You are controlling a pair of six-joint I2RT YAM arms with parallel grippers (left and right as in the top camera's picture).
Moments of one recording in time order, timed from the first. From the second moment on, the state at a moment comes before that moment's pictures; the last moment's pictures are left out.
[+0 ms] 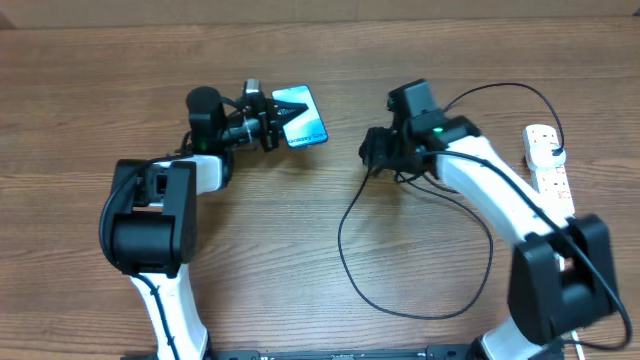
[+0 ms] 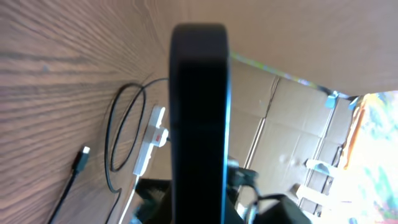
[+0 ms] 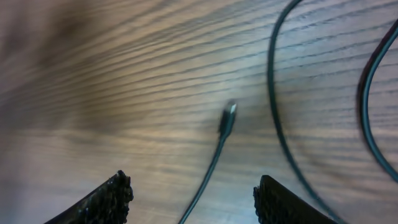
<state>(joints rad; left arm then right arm) -0.05 2.14 1.06 0.86 1.11 -1.67 0.37 1.80 1.27 -0.61 -0.12 0.52</state>
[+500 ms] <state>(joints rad) 0.04 2.14 1.08 0.89 1.16 -1.66 0.38 1.99 1.27 -0.46 0.01 0.58</state>
